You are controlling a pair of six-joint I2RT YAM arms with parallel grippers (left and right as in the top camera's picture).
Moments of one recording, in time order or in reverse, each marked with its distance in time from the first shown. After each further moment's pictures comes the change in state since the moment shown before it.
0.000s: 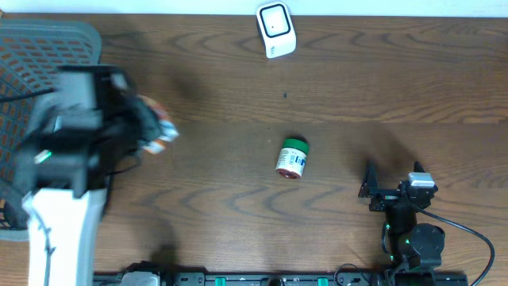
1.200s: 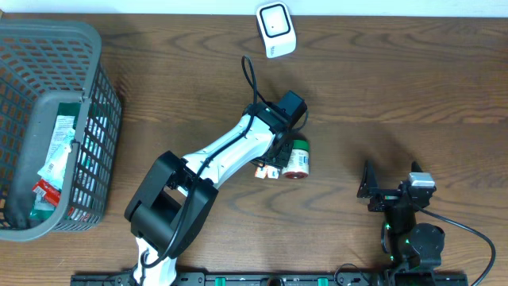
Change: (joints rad) left arm -0.585 0.725 -0.102 0.418 -0.021 0.157; right arm 0.000 0.000 0.000 -0.003 -0.023 0.045
